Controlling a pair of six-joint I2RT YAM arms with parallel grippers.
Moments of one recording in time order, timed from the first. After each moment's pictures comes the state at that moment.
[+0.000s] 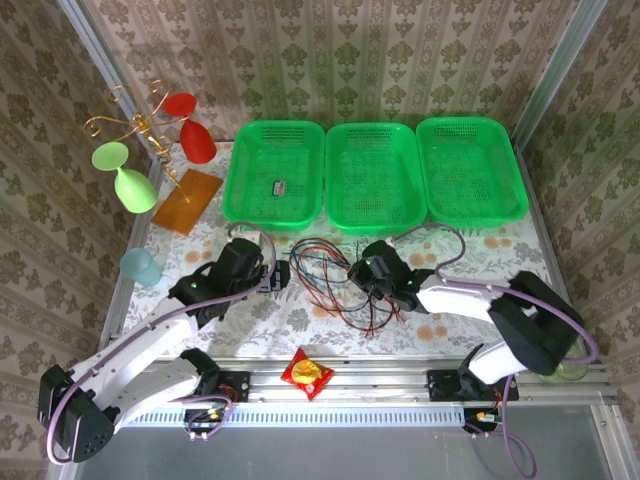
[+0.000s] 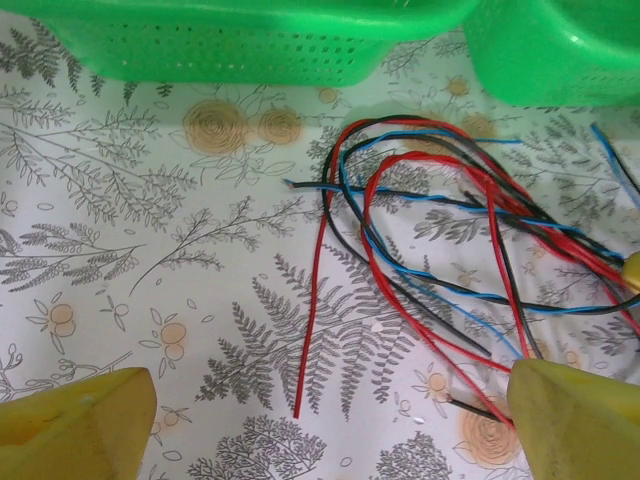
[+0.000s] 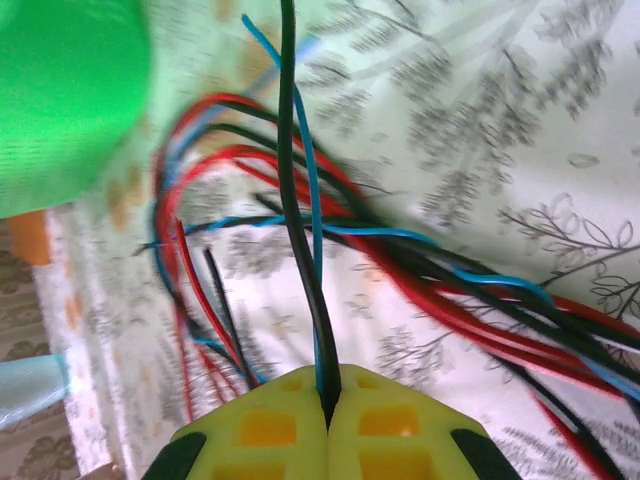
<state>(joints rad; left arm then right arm) -0.73 0.91 0.69 -0.57 -0.18 -0.53 0.73 1.43 0.62 0.09 0.05 1.27</state>
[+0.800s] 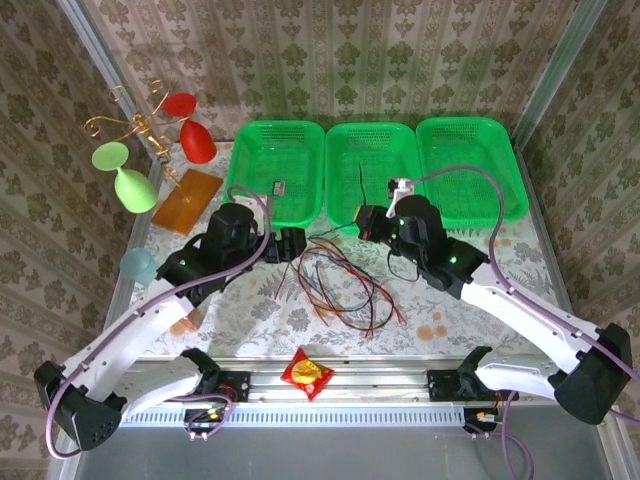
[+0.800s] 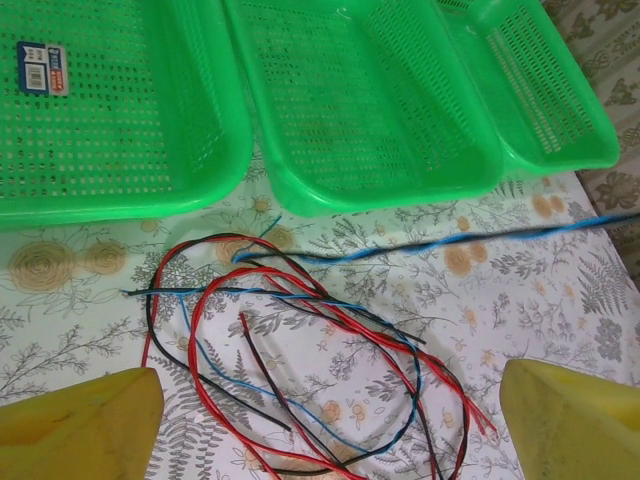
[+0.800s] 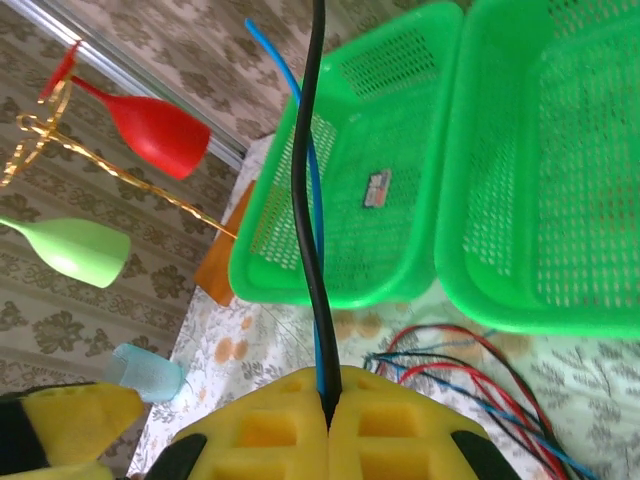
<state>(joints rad) -0.71 1.00 0.98 -0.56 0.04 -0.54 0.67 1.15 1.00 -0.19 0.10 0.75</state>
